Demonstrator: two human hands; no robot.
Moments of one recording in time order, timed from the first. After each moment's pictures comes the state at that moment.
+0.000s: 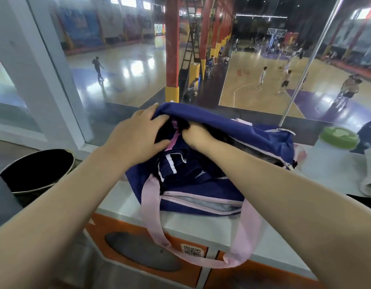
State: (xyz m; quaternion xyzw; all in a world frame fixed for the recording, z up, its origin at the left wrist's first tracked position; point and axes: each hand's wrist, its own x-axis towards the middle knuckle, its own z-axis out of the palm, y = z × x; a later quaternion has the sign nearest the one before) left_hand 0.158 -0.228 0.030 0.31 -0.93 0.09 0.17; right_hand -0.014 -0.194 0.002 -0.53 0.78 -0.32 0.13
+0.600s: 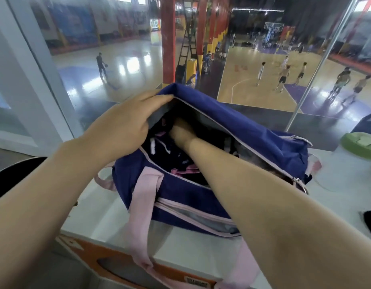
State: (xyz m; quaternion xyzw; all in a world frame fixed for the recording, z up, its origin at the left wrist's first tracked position) left_hand 0.149 -0.244 0.069 0.24 -0.93 -0.06 0.26; right_hand -0.021 -0.277 -0.018 -0.49 0.74 -0.41 0.21
